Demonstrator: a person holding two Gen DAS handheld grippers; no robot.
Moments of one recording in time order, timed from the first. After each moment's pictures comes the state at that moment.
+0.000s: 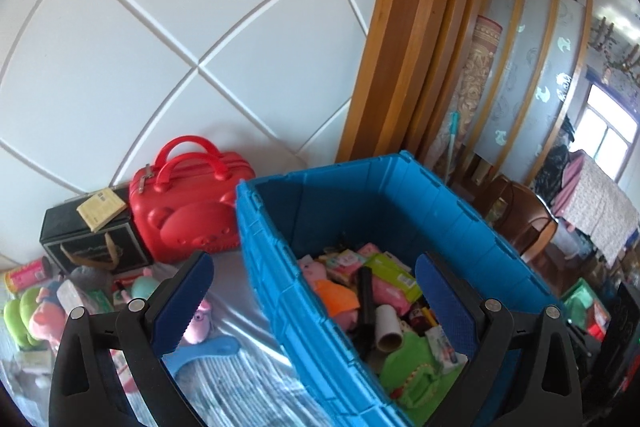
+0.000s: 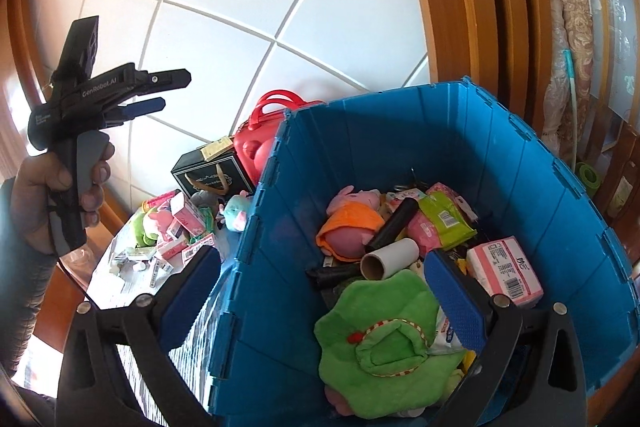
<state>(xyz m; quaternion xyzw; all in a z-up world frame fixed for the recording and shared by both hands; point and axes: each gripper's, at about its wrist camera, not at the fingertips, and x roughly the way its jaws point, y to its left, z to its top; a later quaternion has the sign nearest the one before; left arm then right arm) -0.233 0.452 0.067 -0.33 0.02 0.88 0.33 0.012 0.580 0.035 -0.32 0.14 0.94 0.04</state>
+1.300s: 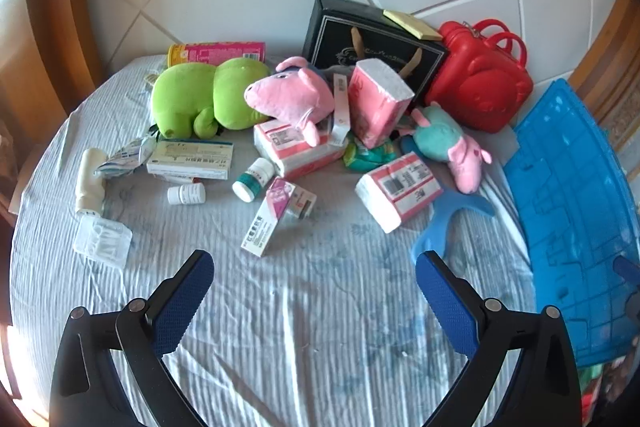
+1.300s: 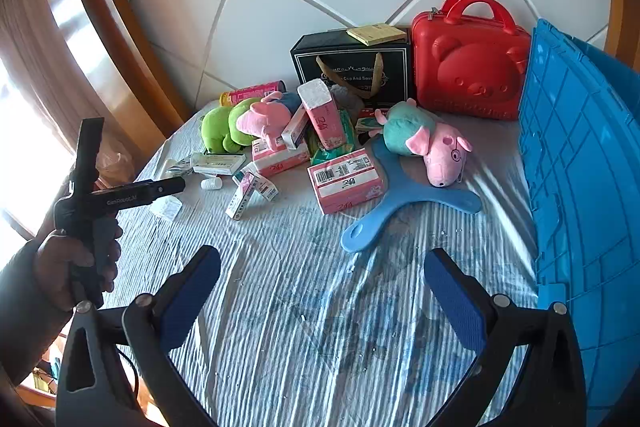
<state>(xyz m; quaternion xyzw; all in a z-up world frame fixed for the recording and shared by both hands) -0.252 -0.001 -0.182 -0.49 -0.07 0.86 0.10 -0.142 0.254 -0.083 -0.44 0.09 0.89 -0.08</state>
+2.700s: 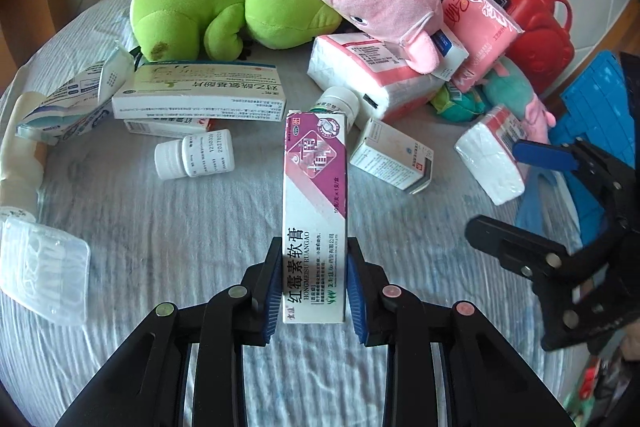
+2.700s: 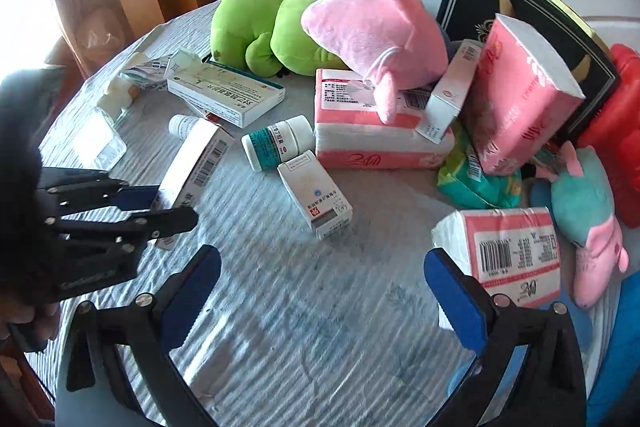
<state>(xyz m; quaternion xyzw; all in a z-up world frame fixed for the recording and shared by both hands) -0.315 -0.064 -0.337 -0.53 -0.07 0.83 0.14 -0.361 0.056 -0.276 -0.51 -0.12 0.84 -0.15</state>
